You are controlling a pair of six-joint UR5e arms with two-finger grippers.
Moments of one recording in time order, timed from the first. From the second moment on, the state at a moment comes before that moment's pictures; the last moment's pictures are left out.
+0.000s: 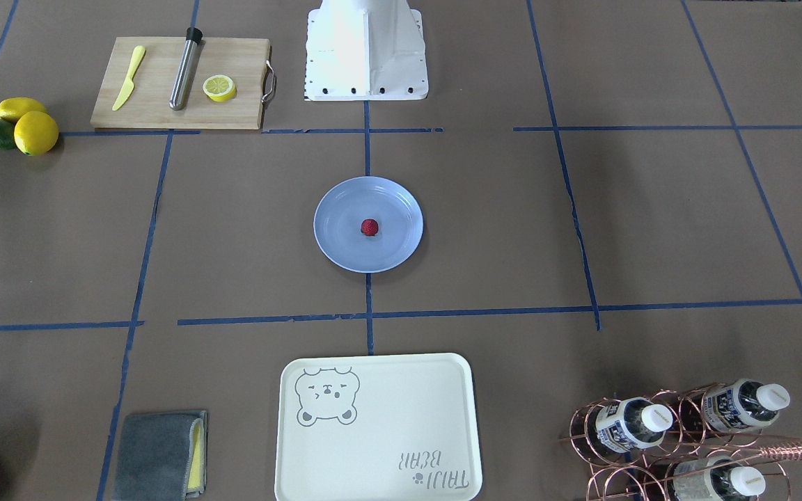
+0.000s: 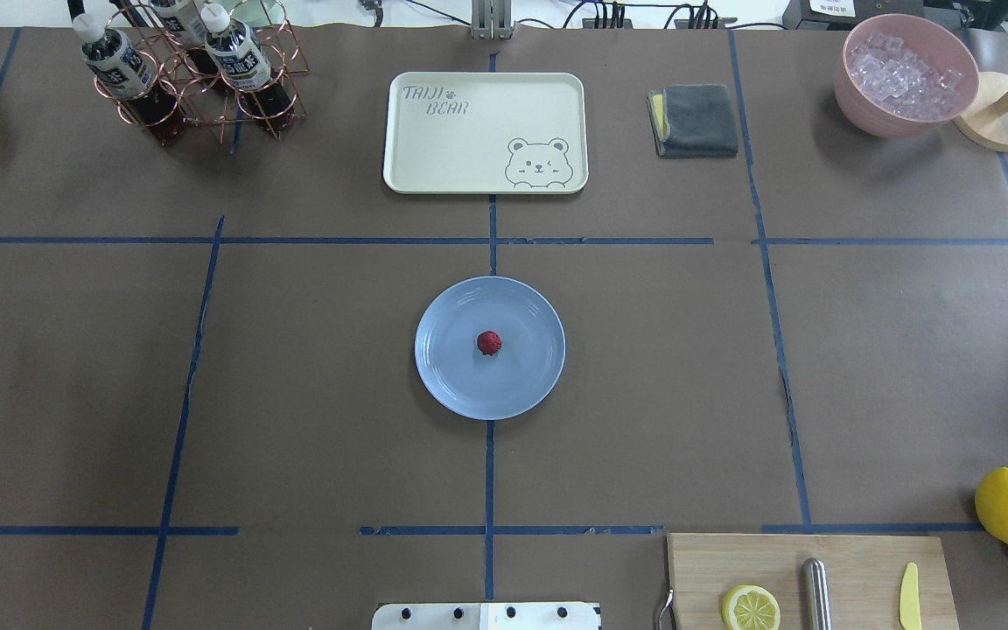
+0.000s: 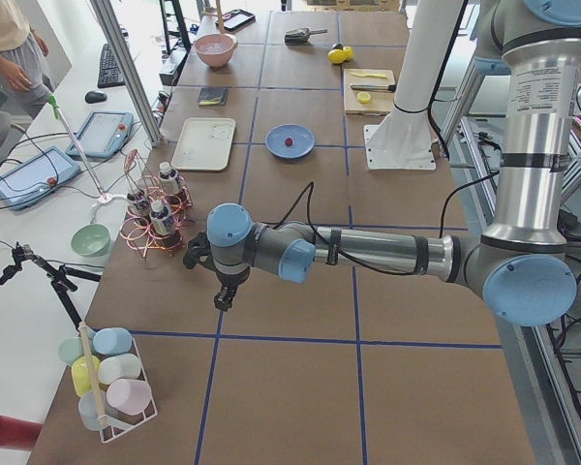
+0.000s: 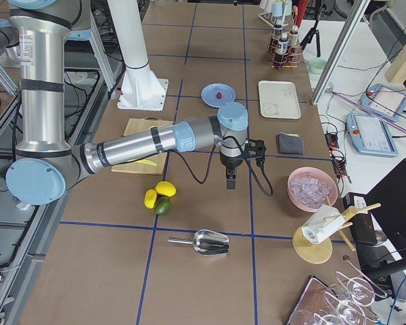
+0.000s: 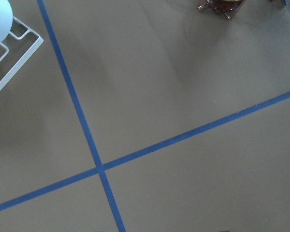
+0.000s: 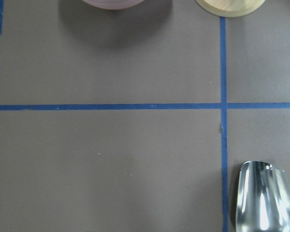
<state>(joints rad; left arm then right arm) -1.47 -1.60 -1.62 -1.74 -2.39 0.04 1.44 -1.62 1.91 -1.64 2.32 0.24</state>
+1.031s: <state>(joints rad) -1.49 -1.45 -1.75 -1.60 -2.45 0.08 1.47 -1.68 1.86 -1.70 2.37 0.14</state>
